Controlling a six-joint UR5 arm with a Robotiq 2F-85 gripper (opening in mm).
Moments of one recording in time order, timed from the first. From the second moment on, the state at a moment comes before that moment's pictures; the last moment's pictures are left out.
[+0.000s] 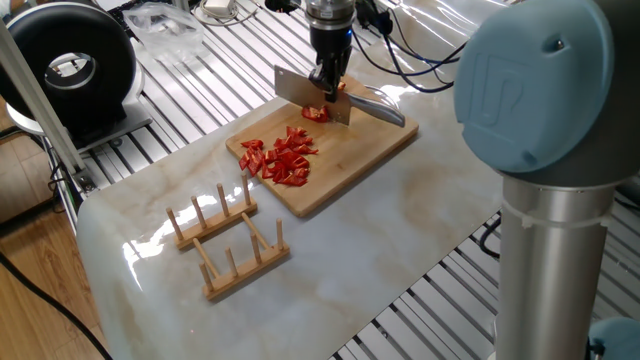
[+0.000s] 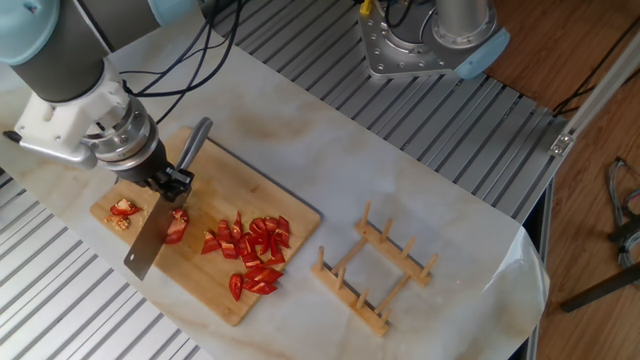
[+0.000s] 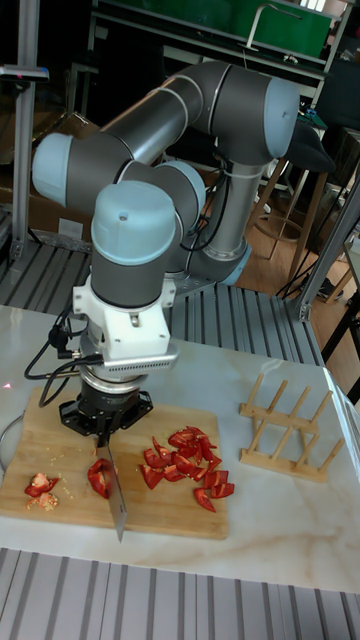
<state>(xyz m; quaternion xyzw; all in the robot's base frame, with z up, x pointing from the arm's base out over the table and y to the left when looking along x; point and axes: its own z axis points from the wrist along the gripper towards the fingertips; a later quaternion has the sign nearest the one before) 0.637 -0.066 0.065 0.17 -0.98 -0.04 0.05</state>
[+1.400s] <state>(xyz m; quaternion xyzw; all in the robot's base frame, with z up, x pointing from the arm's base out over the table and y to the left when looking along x) 0.646 -0.058 0.064 0.19 -0.98 -0.03 0.07</state>
